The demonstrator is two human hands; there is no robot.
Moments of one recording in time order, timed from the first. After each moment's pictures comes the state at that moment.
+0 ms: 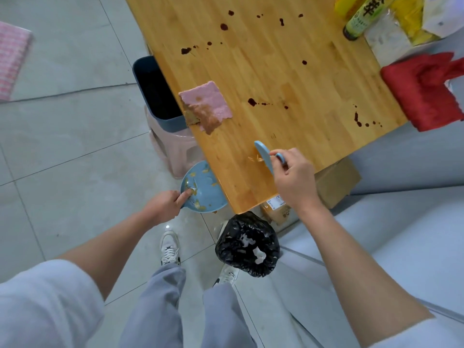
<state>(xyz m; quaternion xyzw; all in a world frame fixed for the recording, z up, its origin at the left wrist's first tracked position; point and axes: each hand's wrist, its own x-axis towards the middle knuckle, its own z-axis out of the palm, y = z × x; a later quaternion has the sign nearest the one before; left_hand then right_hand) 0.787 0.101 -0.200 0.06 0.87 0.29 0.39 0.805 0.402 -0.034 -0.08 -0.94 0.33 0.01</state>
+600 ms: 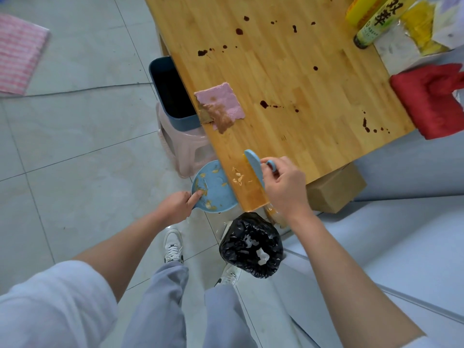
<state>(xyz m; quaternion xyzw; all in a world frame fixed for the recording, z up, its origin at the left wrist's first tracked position) 0.805 0.102 -0.183 0.06 0.87 0.31 0.37 0.818 0.356 -0.032 -0.08 -0.93 0.35 -0.01</state>
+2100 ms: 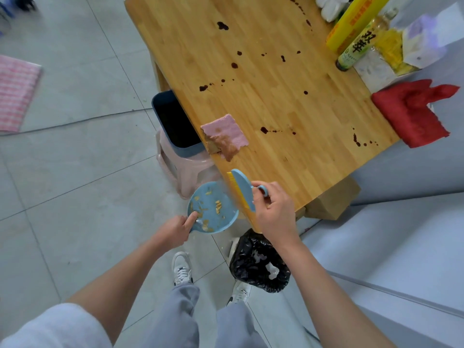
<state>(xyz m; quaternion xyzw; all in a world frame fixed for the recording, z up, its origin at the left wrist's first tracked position) 0.783 0.056 -0.162 0.00 0.84 0.33 0.43 0.818 0.292 -0.020 -0.14 -0.91 0.40 0.06</state>
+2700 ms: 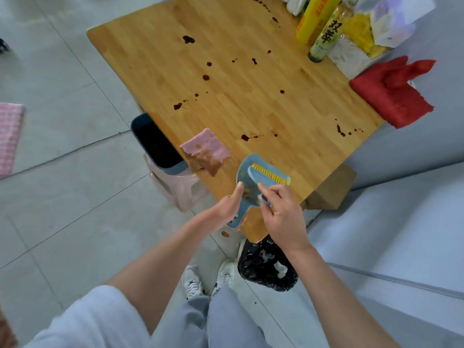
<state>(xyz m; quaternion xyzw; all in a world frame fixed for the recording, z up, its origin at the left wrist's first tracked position) 0.720 0.210 -0.069 -0.03 0.71 0.45 0.54 0.818 0.337 -0.027 -0.09 -0.96 0.25 0.13</state>
